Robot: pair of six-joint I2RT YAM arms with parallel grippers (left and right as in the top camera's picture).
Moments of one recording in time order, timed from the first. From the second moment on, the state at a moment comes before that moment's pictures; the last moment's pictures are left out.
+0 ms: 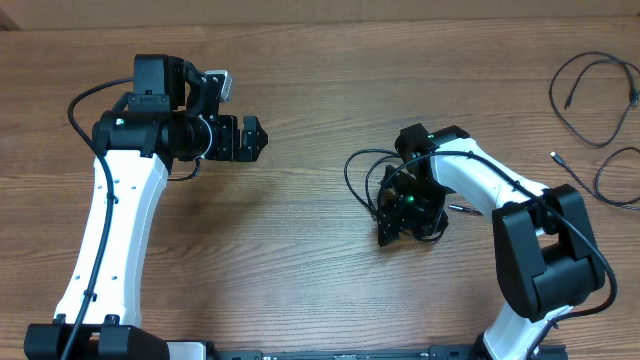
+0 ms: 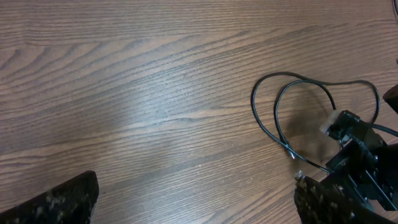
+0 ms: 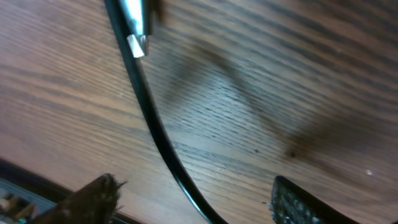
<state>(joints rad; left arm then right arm) -0.04 1.53 1.43 -0.99 0.39 -0.01 0.34 1.89 1.19 -1.14 -0.32 -0.02</state>
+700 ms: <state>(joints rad) -0.04 1.53 1.43 -0.99 0.39 -0.01 0.34 1.89 1.29 -1.27 -0.44 -0.03</state>
